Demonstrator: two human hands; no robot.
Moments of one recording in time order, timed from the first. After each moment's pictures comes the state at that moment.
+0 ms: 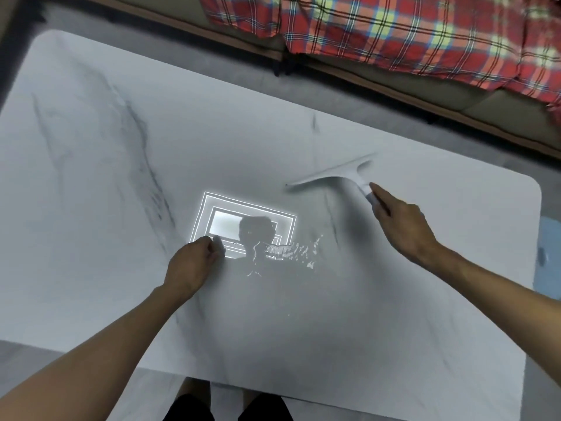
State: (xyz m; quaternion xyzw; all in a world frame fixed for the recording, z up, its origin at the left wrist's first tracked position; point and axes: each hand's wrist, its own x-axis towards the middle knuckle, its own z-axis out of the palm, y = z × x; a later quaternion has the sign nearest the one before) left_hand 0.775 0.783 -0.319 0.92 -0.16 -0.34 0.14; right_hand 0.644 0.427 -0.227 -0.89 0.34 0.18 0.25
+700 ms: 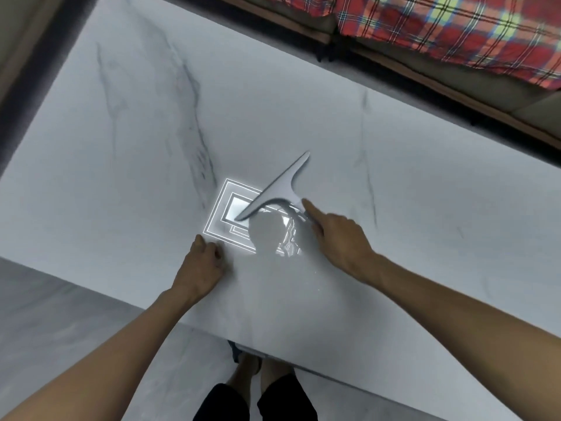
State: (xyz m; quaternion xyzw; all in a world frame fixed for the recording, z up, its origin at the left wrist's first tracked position) left_hand 0.715 0.884 -0.350 0.91 -0.08 -0.38 0.16; right_hand 0.656 0.598 -0.290 -0.94 0.13 0.24 0.22
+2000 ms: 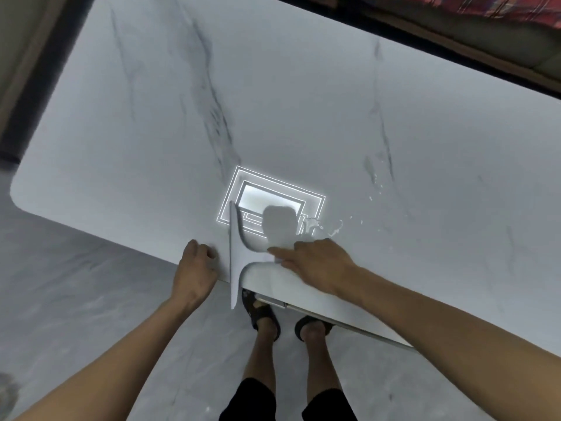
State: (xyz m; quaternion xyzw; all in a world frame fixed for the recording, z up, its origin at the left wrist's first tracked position) left_hand 0.626 0.970 -0.346 0.93 -0.05 -0.33 0.15; right_hand 0.551 0.708 -0.312 -0.94 -0.13 0.27 0.17
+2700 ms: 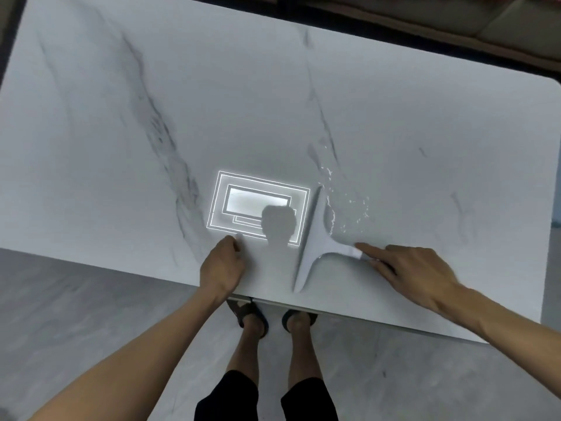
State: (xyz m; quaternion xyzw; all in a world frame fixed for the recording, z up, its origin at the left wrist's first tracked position) left_hand 0.569 0.831 -0.334 0.92 -0.10 -0.35 0.15; right_hand 0.382 0.524 -0.257 -0.95 0.10 0.26 0.14
